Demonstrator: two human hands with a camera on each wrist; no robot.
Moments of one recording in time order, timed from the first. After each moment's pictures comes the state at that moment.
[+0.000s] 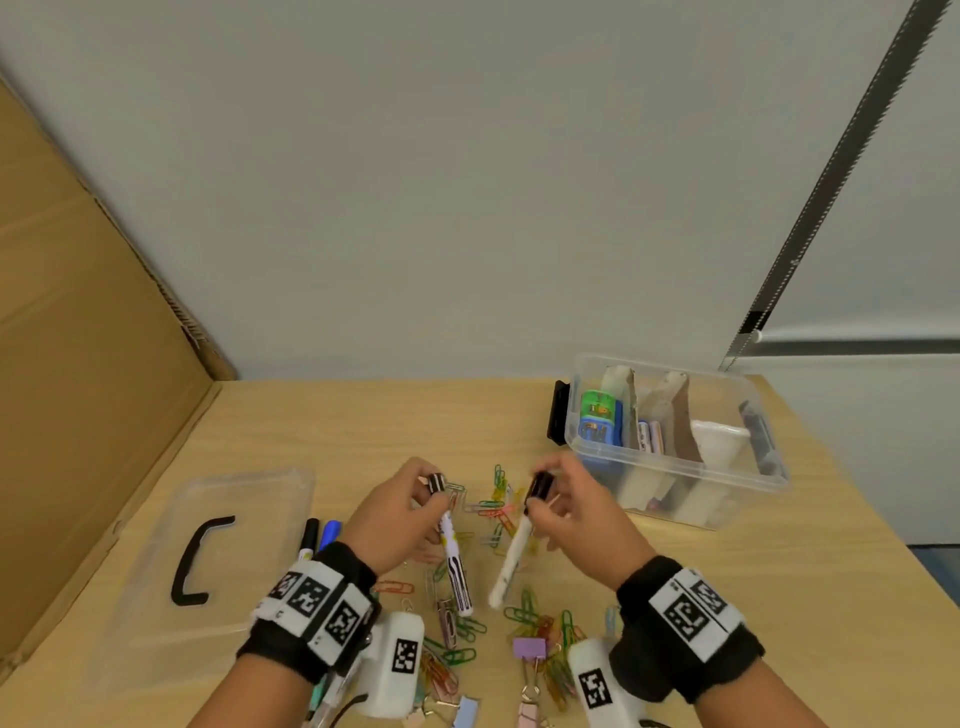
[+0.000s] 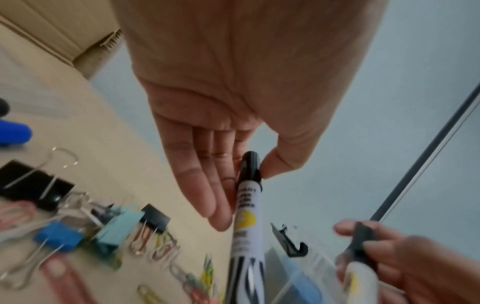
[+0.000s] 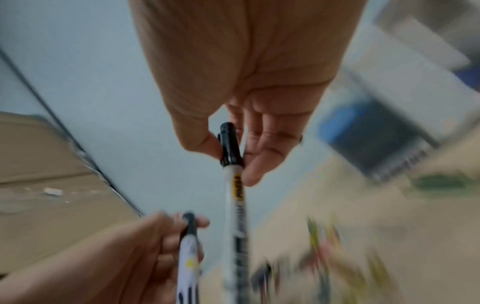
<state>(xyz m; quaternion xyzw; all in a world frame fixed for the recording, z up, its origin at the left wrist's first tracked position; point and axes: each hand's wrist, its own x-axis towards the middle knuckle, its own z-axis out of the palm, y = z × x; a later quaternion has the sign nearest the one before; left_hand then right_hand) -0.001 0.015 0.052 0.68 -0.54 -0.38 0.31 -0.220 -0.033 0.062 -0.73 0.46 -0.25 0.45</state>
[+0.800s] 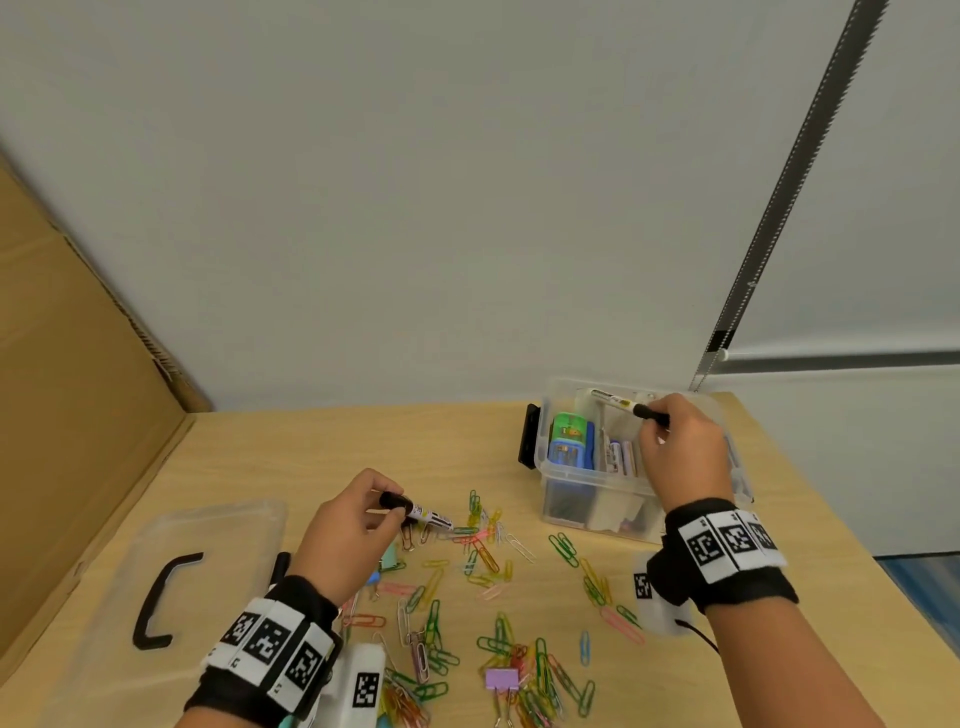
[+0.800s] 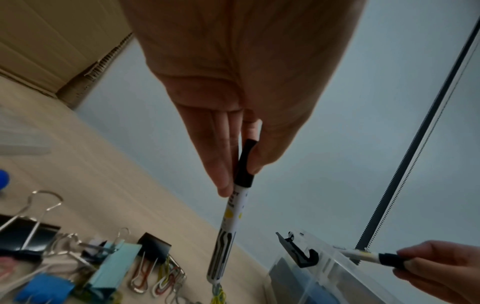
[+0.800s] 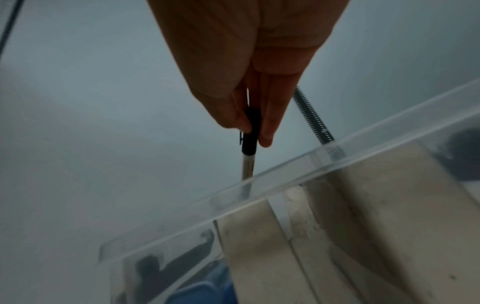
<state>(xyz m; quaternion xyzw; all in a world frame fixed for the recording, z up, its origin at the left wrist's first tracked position) 0.000 0.018 0.064 0.71 -0.54 -0.27 0.37 -0.303 -0.120 0.090 -0.67 0.63 -0.39 0.06</state>
